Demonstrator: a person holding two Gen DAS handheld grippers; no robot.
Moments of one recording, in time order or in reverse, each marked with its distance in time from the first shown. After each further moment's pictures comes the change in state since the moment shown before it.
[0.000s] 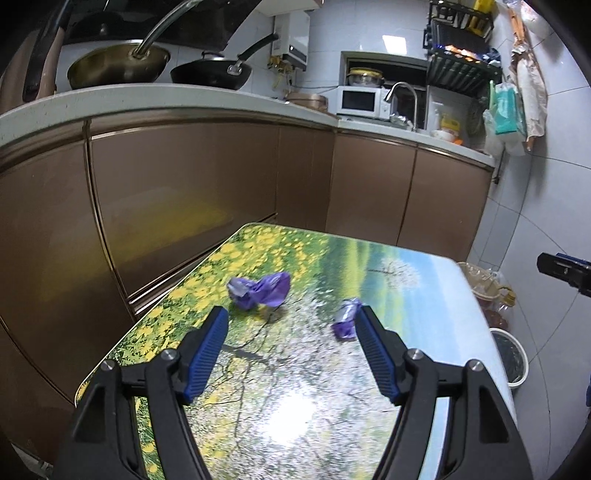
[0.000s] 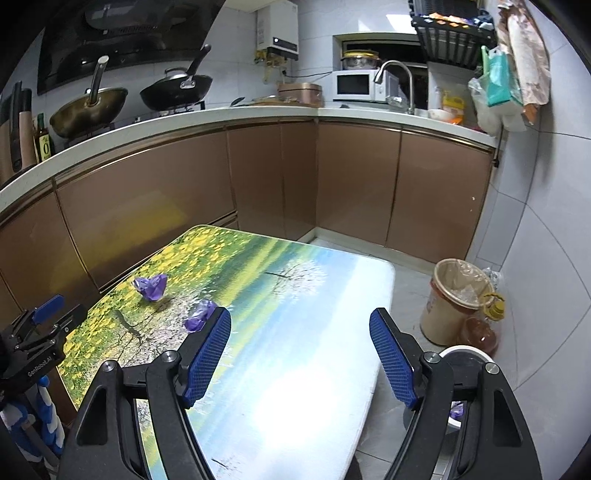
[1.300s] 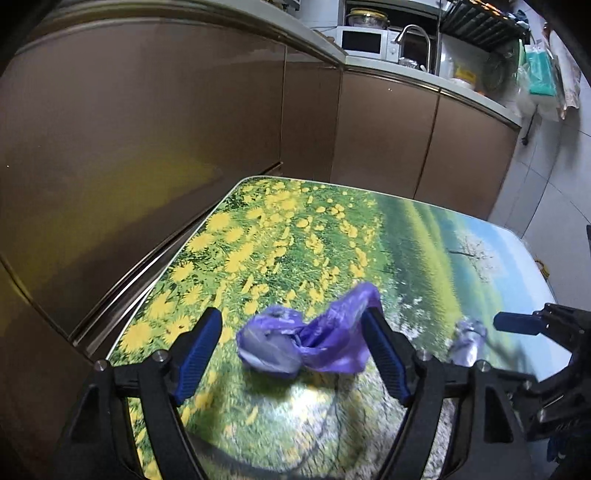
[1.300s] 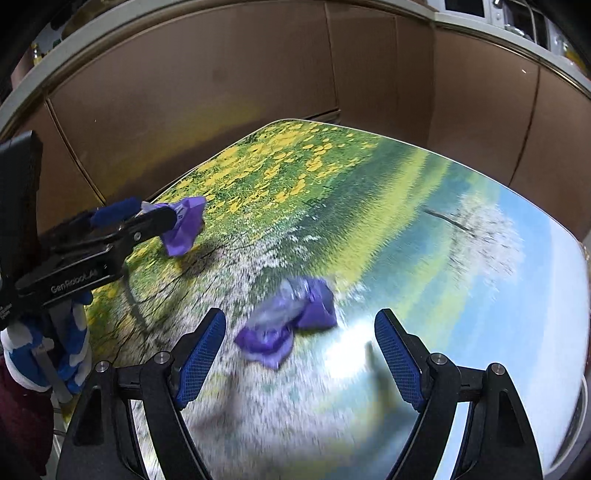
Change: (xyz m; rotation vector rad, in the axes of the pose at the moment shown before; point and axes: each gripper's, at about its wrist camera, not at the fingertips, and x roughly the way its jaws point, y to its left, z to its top) left arm 0.213 0.058 0.025 0.054 0.213 -0.056; right arm 0.251 0.127 -0.018 -0.127 0.342 0.315
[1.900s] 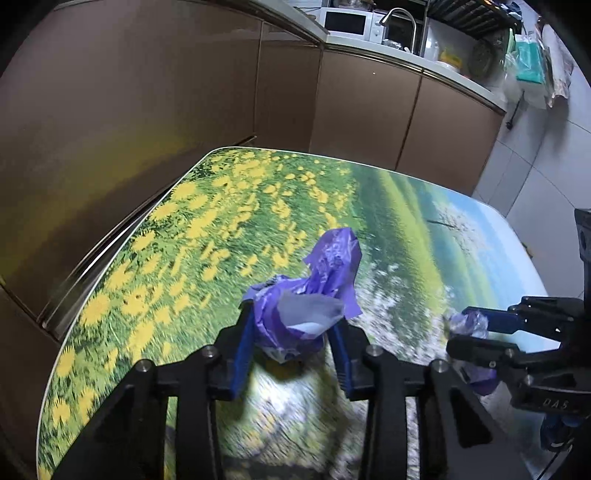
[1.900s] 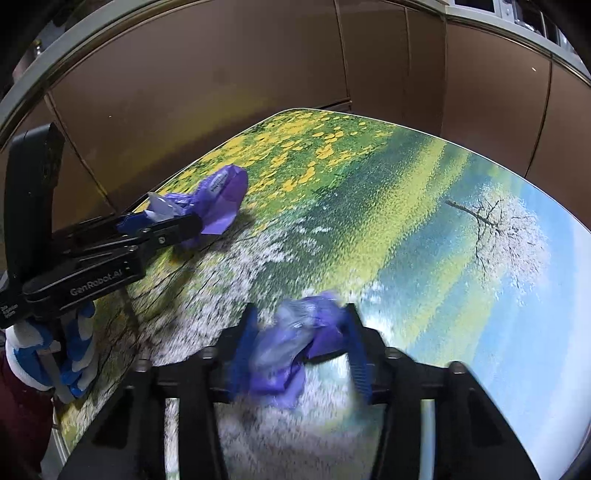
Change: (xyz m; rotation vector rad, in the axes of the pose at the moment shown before) left arm 0.007 -0.018 -0.021 0.014 0.070 -0.087; right arm 0.000 -0.005 -0.013 -0.010 0.013 0.045
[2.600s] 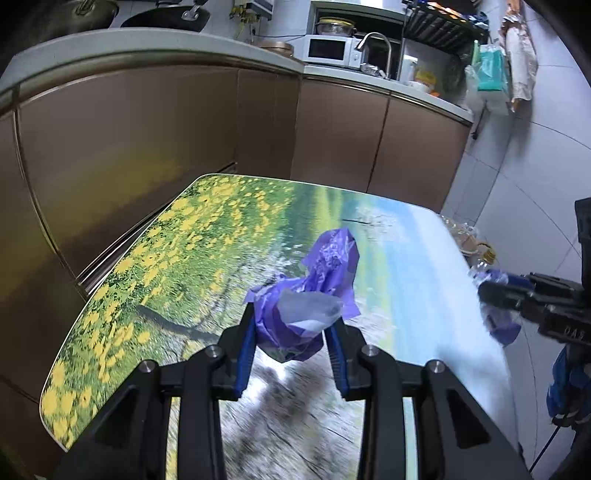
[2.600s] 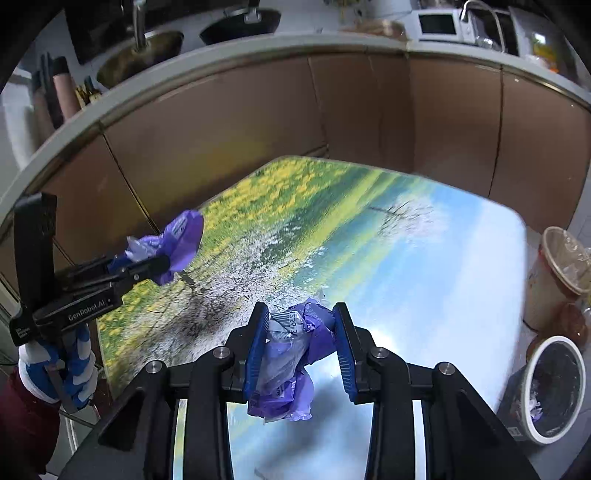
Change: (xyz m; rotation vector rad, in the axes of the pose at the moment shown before) left arm -0.142 -0.086 -0.048 0.008 -0.082 -0.003; right arm -0.162 -0.025 -0.073 0.056 -0.189 -0.002
